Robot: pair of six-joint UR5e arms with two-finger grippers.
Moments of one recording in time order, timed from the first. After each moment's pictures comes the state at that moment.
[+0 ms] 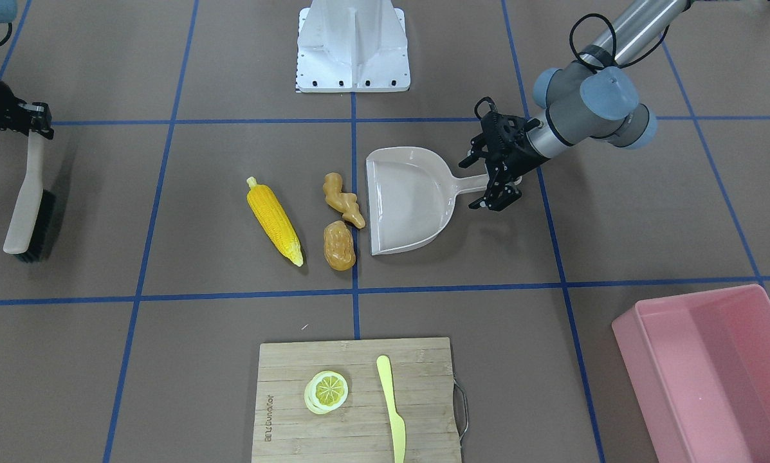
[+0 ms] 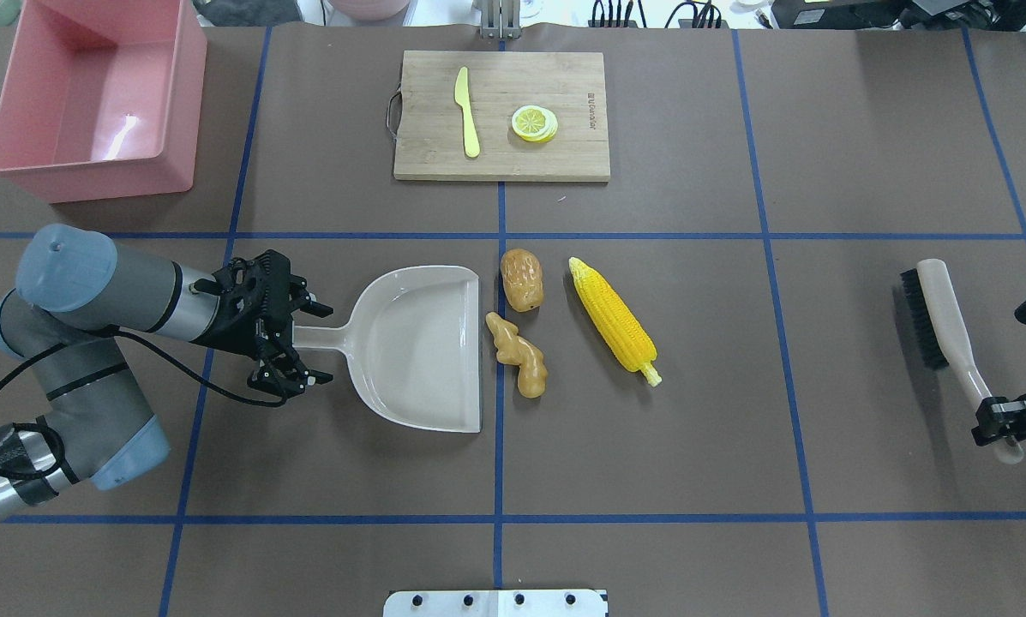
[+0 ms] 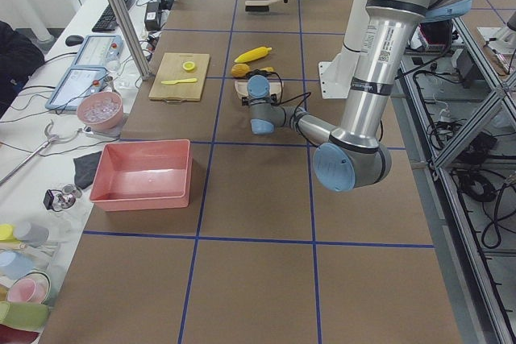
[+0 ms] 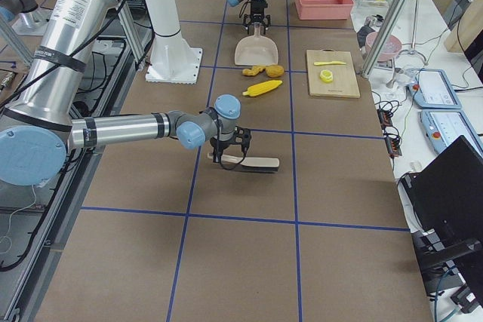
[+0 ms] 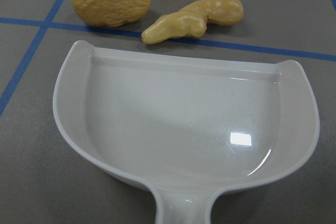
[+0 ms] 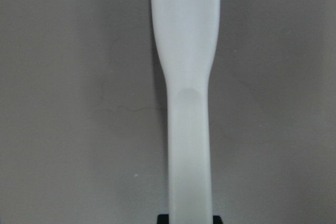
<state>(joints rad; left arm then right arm) -0.64 -1.86 -1.54 -2.66 -2.16 0.03 0.86 -1.93 2.02 -1.22 2.27 0.80</state>
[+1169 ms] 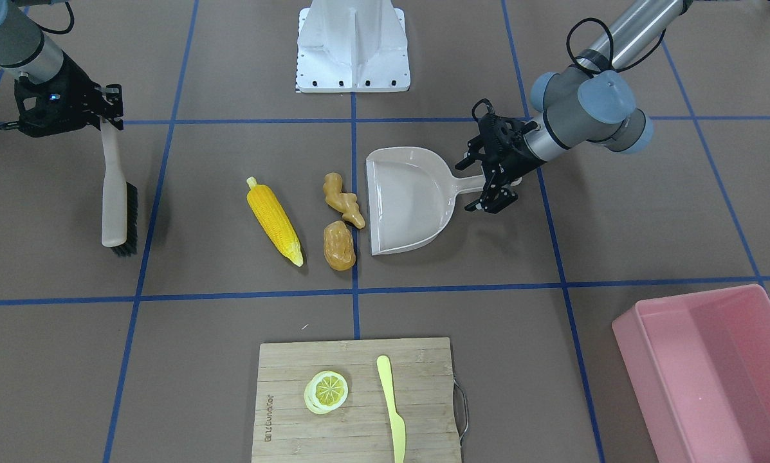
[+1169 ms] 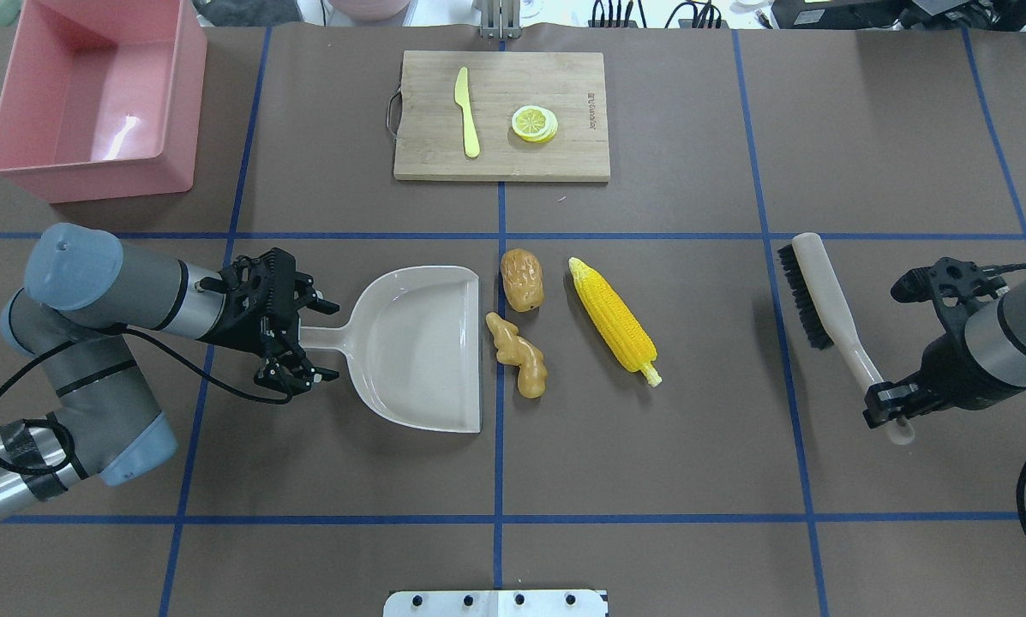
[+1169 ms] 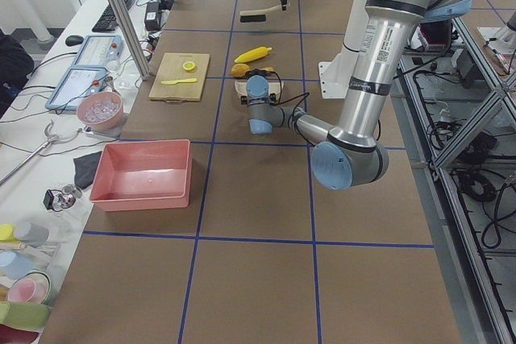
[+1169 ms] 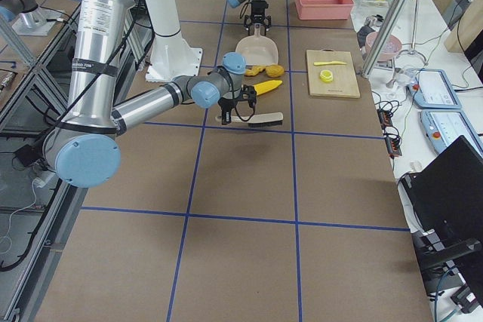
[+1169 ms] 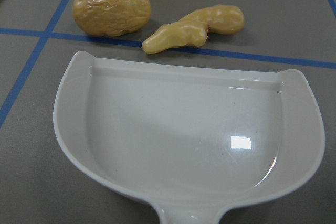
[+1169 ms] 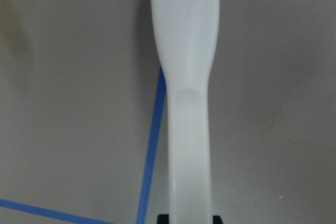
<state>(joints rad) -0.64 -1.87 -1.52 -2.69 -2.16 0.02 0.74 -1.72 2.15 -1.42 2.21 0.81</state>
